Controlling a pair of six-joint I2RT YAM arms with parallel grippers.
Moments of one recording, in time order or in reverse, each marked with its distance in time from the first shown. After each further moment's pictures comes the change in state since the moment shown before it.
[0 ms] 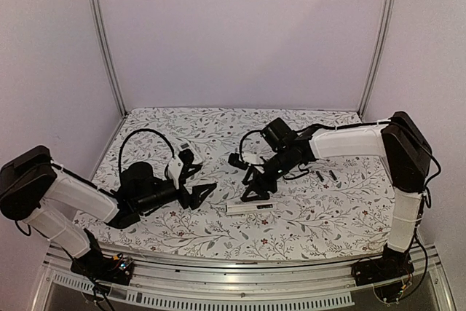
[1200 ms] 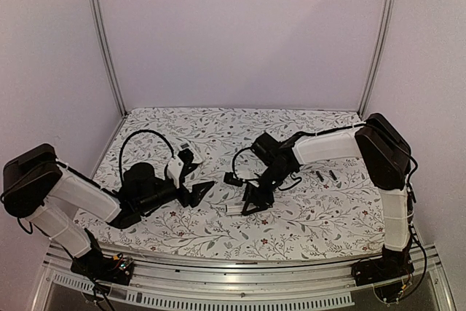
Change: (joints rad) left arm 0.013 0.039 -0.003 0.029 -0.087 0.017; right arm 0.037 0.181 0.087 -0.149 -0.036 -0.074
